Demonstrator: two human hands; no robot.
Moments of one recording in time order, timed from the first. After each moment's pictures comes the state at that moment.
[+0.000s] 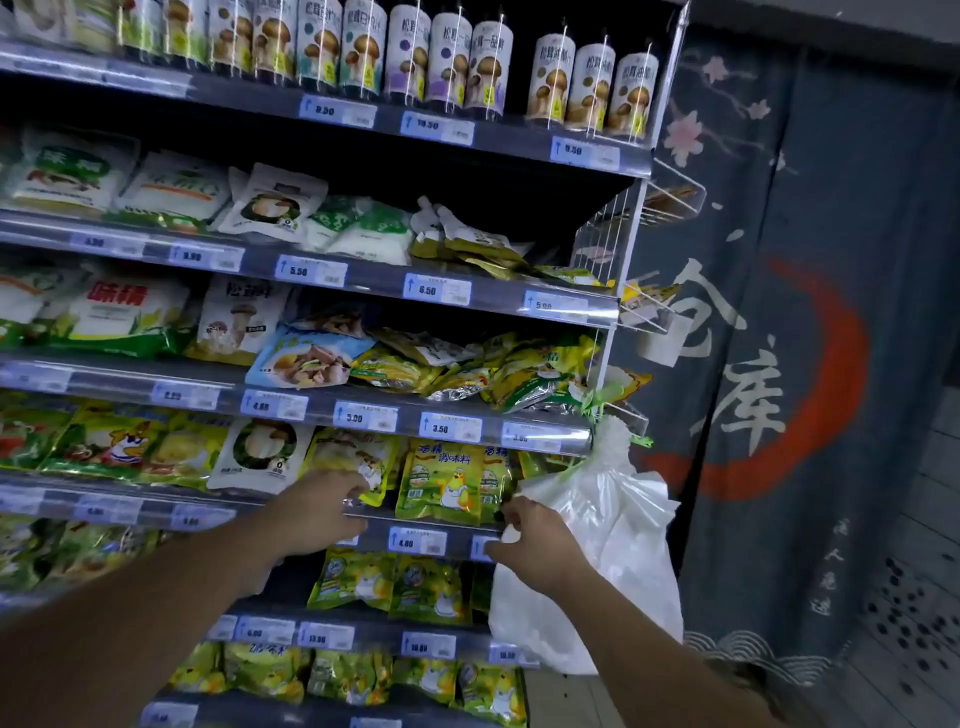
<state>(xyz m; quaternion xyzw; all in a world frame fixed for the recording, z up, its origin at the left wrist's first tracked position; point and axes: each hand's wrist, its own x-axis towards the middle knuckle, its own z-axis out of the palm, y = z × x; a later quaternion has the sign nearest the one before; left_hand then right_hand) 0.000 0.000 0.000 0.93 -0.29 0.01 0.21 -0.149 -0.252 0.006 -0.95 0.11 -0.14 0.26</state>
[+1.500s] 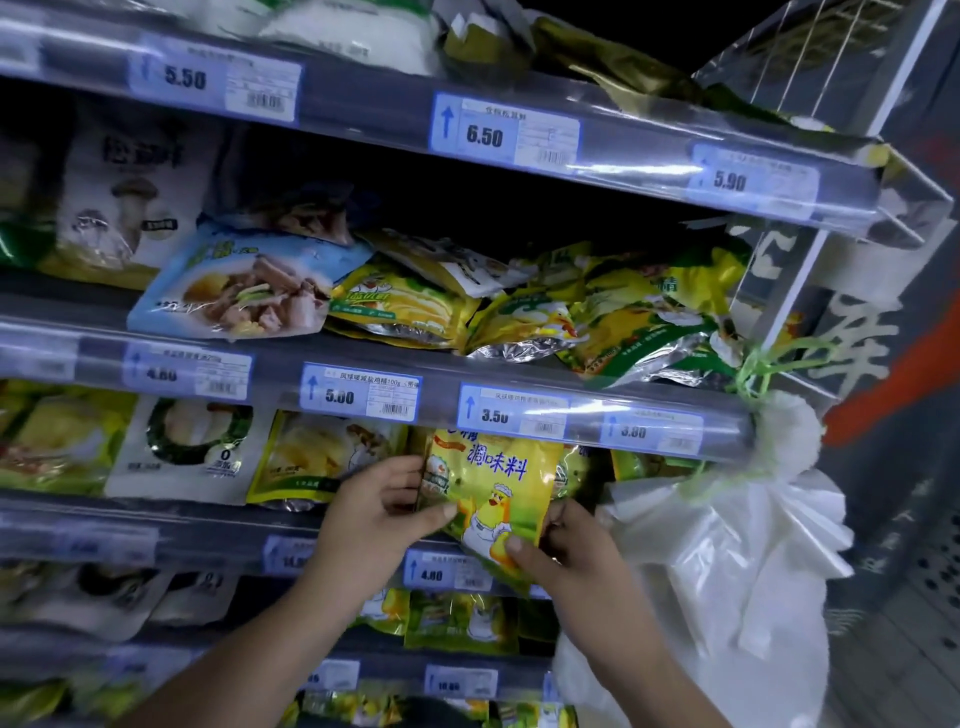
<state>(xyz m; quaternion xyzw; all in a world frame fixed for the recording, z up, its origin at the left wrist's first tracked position) 0.095 -0.088 -0.076 0.76 -0.16 -0.02 0.62 -0.010 -0.273 -0.085 -0.77 0.10 -0.17 0.60</state>
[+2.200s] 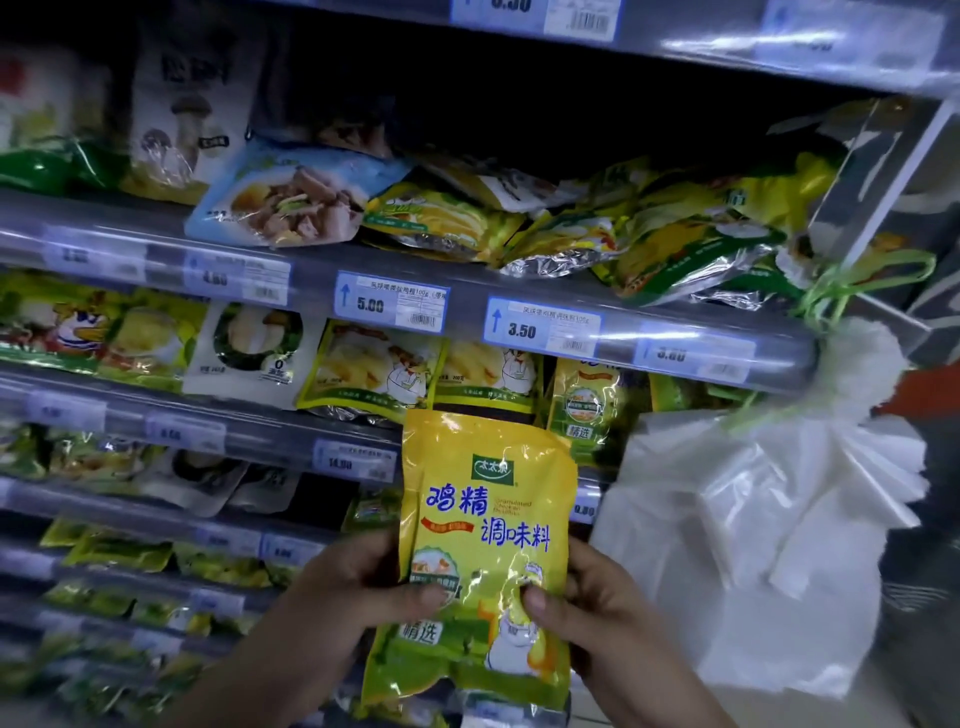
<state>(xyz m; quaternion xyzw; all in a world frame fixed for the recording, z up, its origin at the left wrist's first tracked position) -0.014 -0.033 -0.104 0.65 -0.11 -0.29 0.69 -0.078 -0.260 -0.122 -0.61 0.01 0.02 0.79</state>
